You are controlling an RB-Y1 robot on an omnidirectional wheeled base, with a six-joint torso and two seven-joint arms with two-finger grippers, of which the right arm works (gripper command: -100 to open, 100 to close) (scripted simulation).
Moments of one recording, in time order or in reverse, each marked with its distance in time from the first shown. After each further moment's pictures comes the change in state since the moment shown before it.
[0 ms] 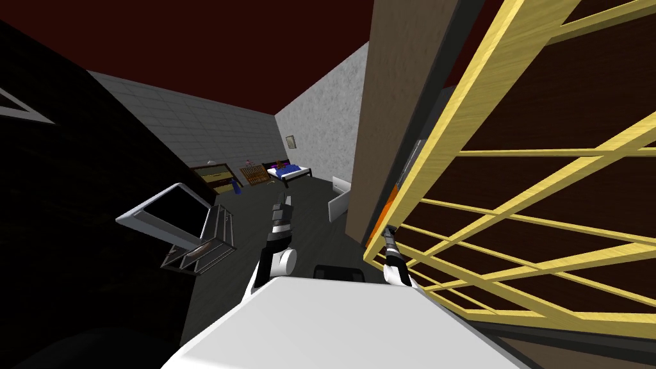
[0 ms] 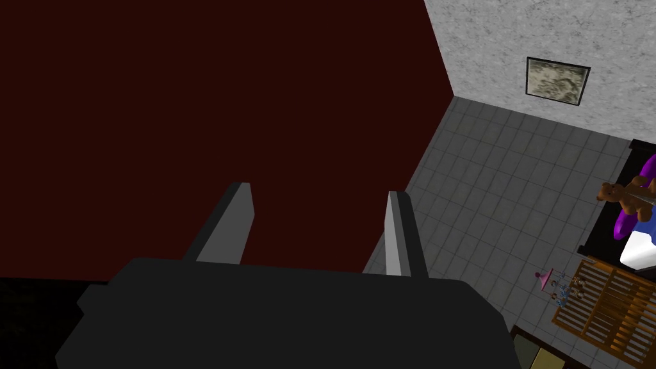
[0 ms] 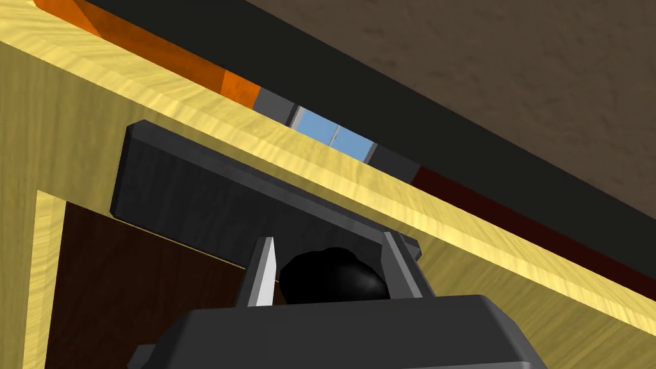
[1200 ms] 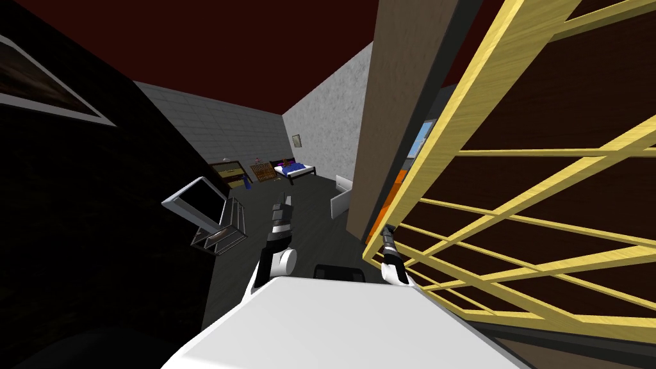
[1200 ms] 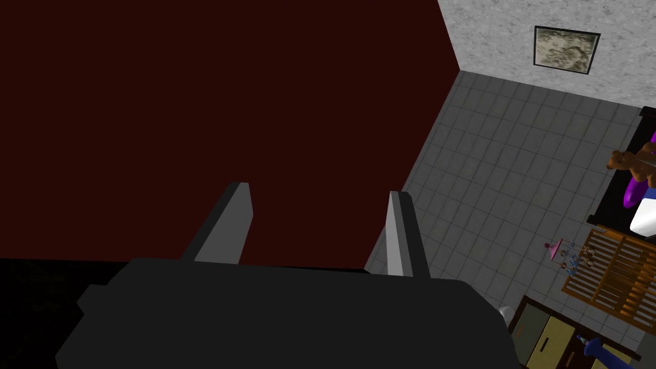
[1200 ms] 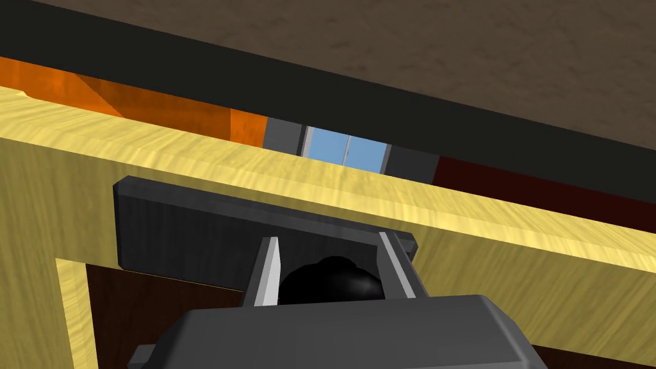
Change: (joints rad) arm -0.002 0.017 0.014 -0.021 0.005 0.002 -0.227
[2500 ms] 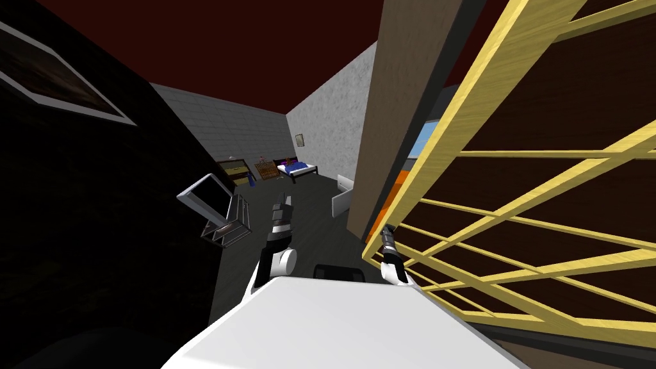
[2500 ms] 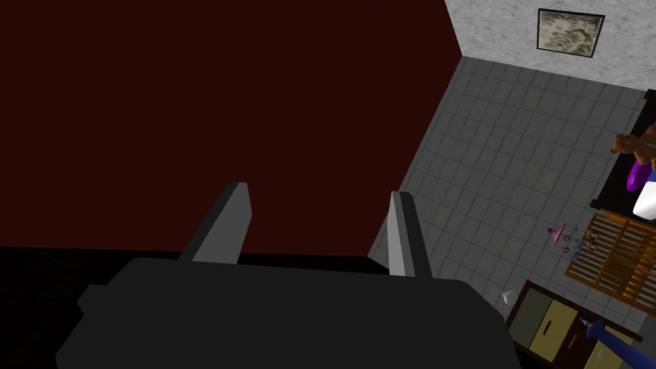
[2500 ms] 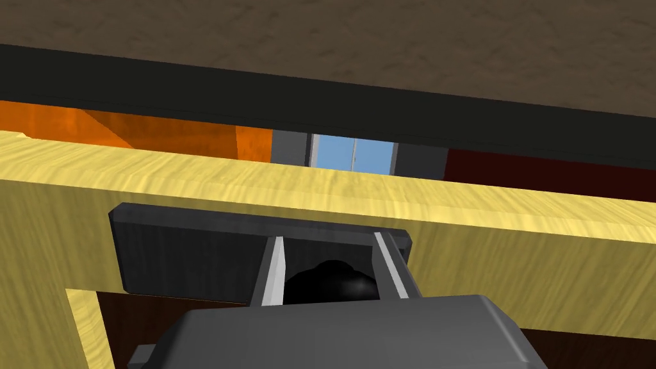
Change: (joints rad) arm -0.017 -0.007 0.002 0.027 -0.001 -0.019 -0.124
